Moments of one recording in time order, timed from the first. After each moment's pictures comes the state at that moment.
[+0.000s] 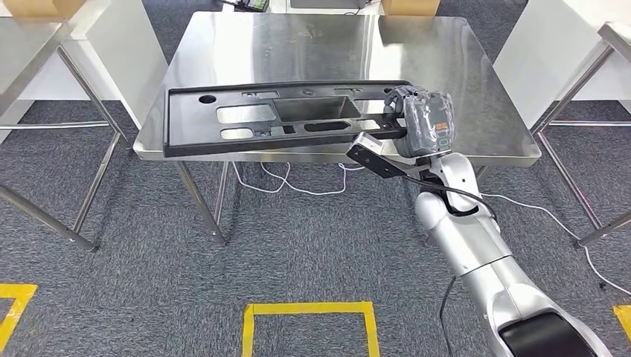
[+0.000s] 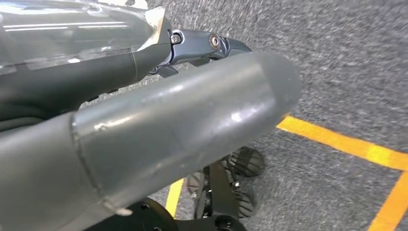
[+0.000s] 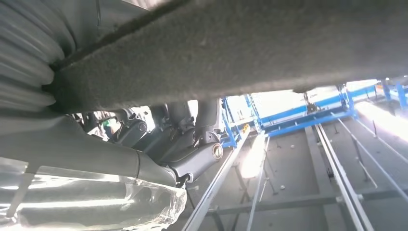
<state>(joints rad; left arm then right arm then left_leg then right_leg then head) -0.09 -0.15 0.93 -0.20 -0.48 0.13 -0.28 -0.74 -0.19 0.47 -1.14 0.93 -0.51 -0.08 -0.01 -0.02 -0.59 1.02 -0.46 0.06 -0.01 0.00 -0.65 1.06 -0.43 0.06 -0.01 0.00</state>
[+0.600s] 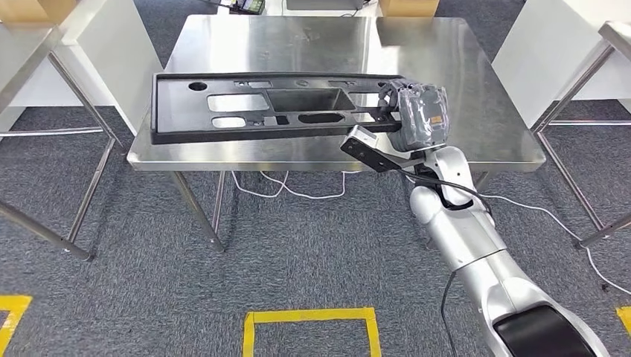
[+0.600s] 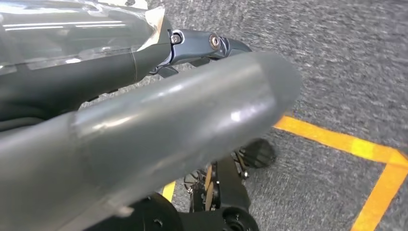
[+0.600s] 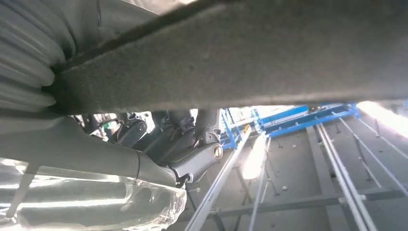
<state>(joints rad) -0.09 -0.14 0.93 -0.21 -0.48 0.13 -0.28 -0.76 -0.16 0.47 -1.13 0.93 -0.50 -0.08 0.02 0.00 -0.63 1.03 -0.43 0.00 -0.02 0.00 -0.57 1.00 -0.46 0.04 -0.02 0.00</state>
